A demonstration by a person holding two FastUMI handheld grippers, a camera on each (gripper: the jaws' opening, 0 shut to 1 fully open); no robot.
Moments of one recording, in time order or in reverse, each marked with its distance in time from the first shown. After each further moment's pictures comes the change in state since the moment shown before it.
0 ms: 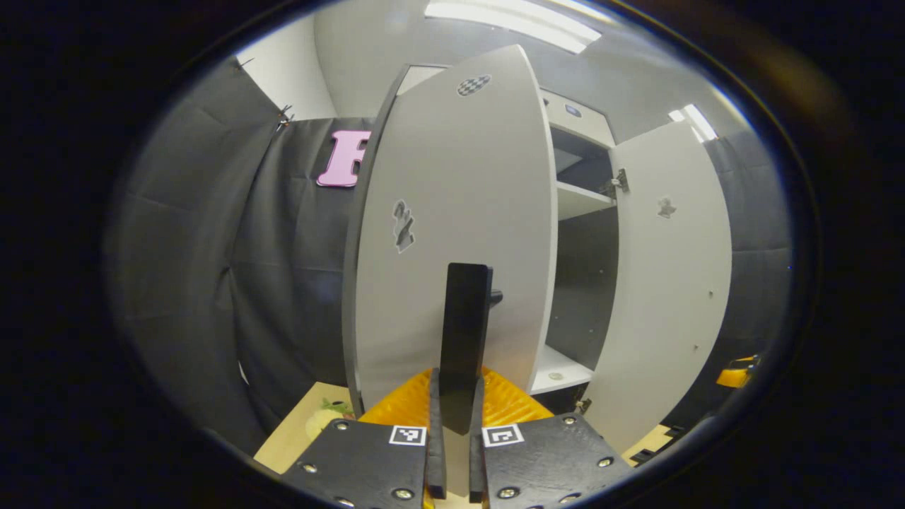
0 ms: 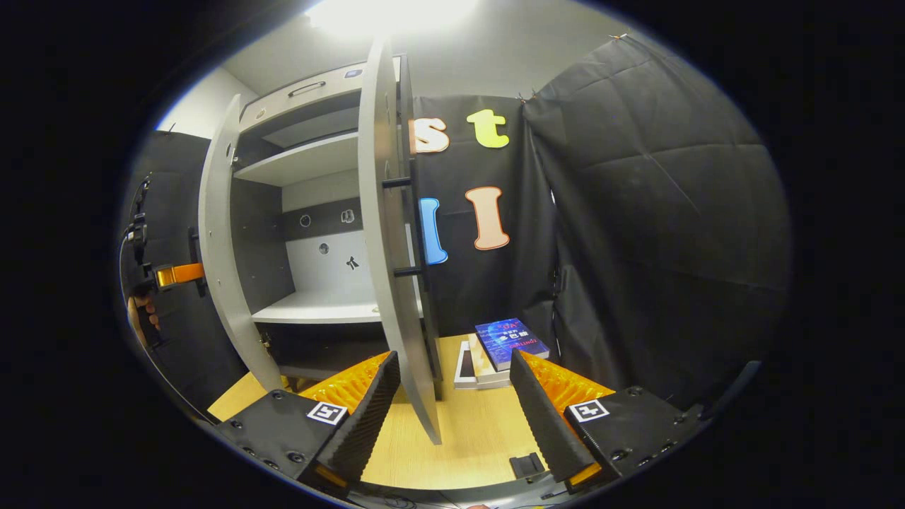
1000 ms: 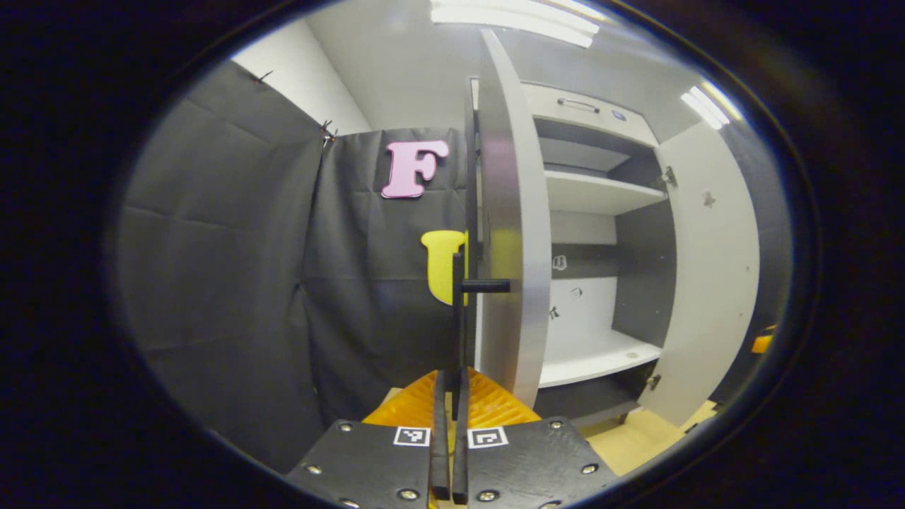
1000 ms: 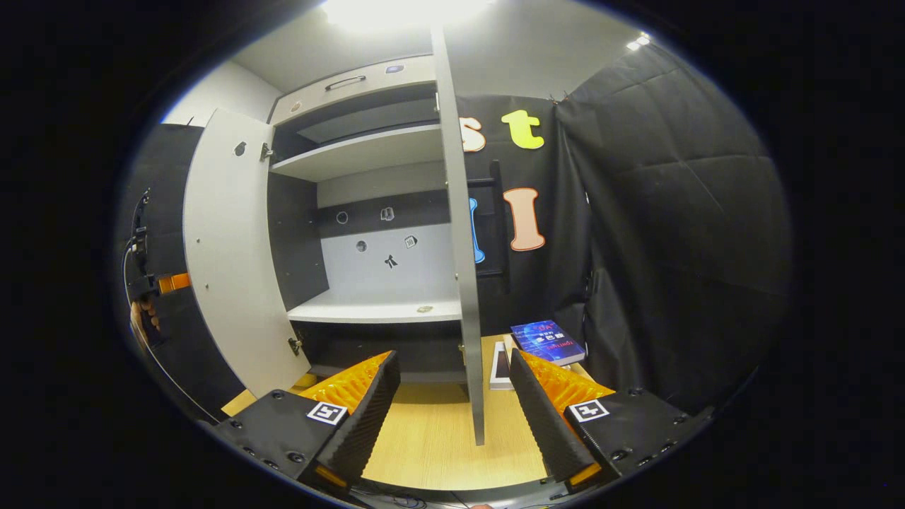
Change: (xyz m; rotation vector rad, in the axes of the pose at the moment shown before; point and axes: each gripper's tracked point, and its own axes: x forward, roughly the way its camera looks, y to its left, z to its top) left arm -0.046 0.108 0.003 0.072 -0.012 0.210; right arm -0.002 0.031 0.000 -0.033 0.000 0.111
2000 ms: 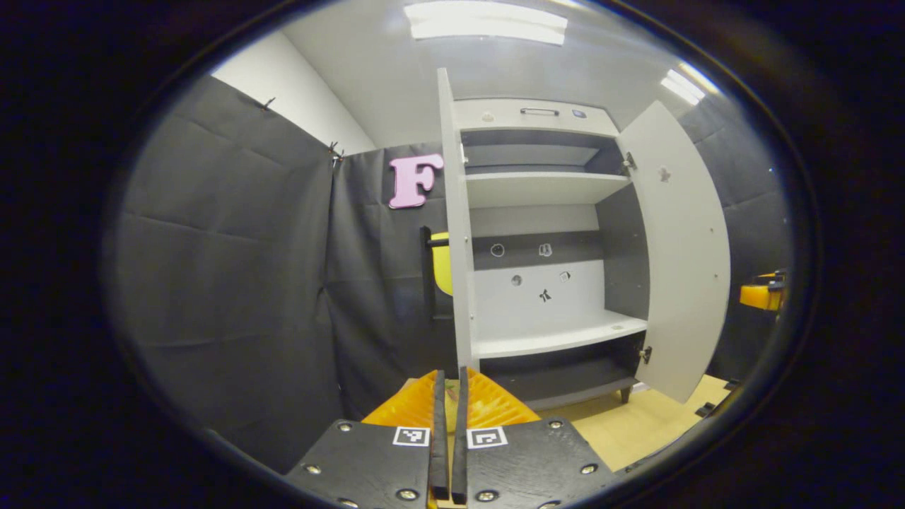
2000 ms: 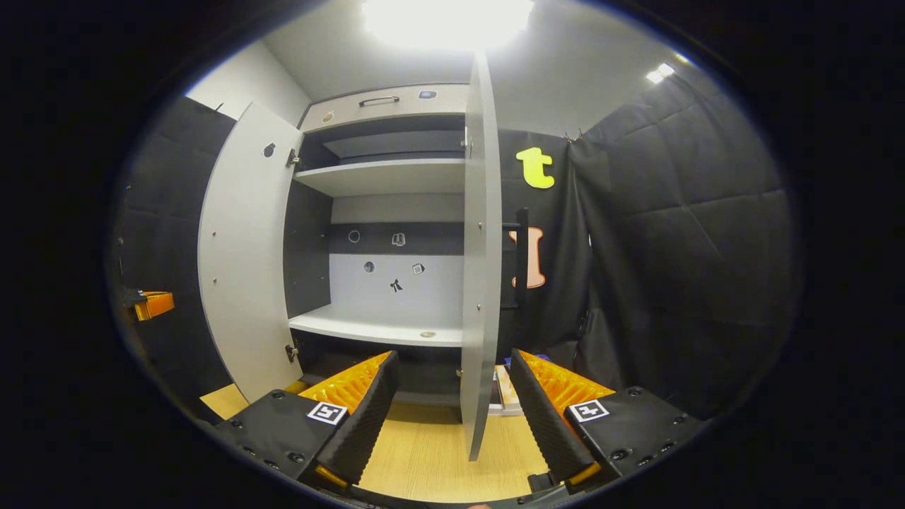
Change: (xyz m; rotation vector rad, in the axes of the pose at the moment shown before) left arm -0.121 -0.038 -0.047 0.091 -0.044 0.069; right arm 0.003 -0.006 0.019 -0.106 -0.167 -0.022
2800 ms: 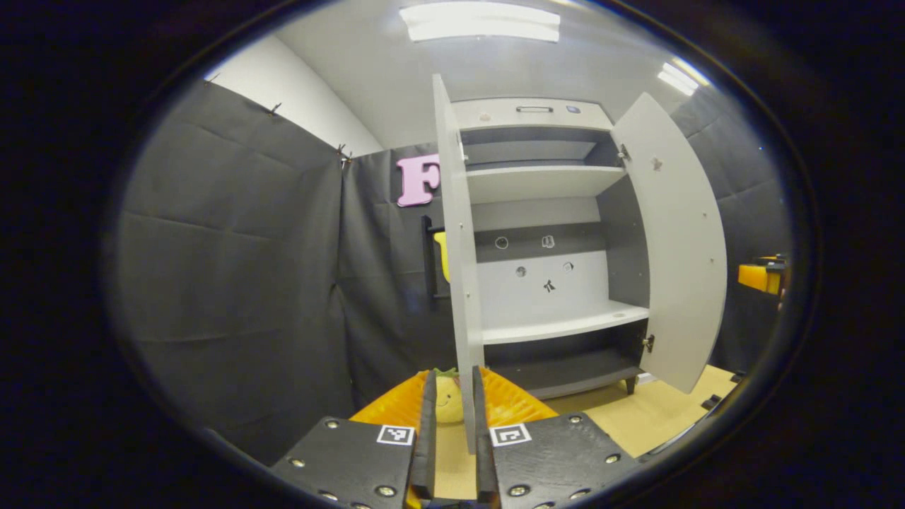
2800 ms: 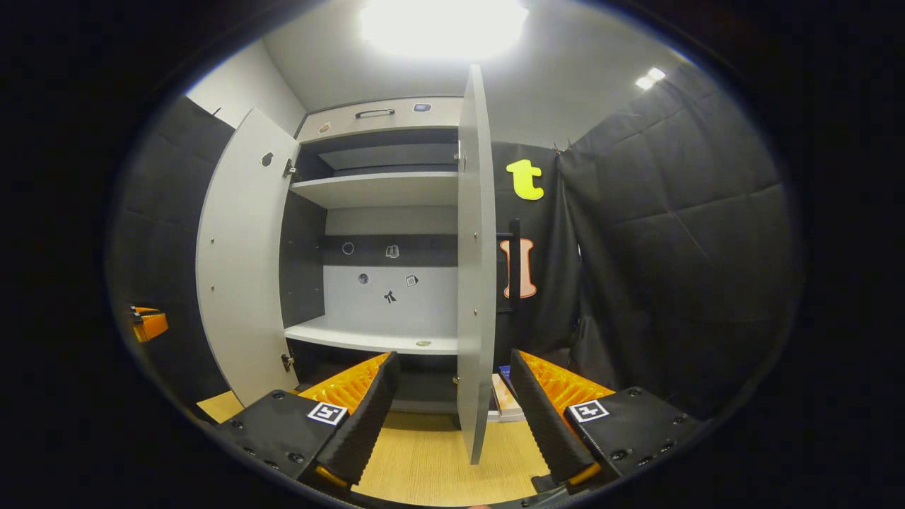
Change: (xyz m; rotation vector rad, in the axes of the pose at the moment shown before) left arm -0.020 -0.008 -0.022 0.042 0.014 0.039; right arm -0.005 -0.001 0.003 0.016 -0.042 -0.020
